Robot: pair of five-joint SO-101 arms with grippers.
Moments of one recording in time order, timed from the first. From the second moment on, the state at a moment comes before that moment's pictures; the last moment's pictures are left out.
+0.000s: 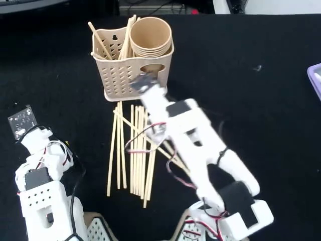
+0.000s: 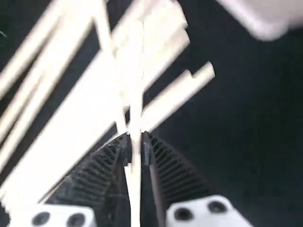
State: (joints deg) left arm -27.5 -70.5 79.1 51.8 5.5; right arm -27.6 -8.7 34.3 55.5 16.0
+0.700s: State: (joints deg) left arm -27.5 -70.5 79.1 51.8 5.5; right arm -32.7 10.9 23.5 60.4 20.0
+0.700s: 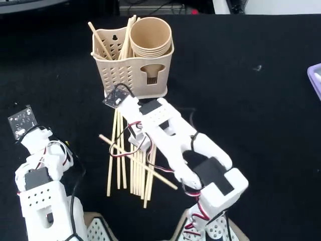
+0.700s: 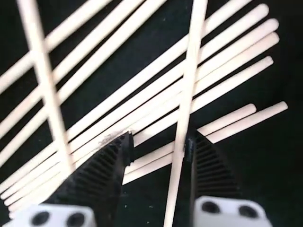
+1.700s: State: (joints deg) left arm -27.5 -70.5 79.1 51.8 5.5; right arm -30.2 -0.7 29.7 62.5 15.3
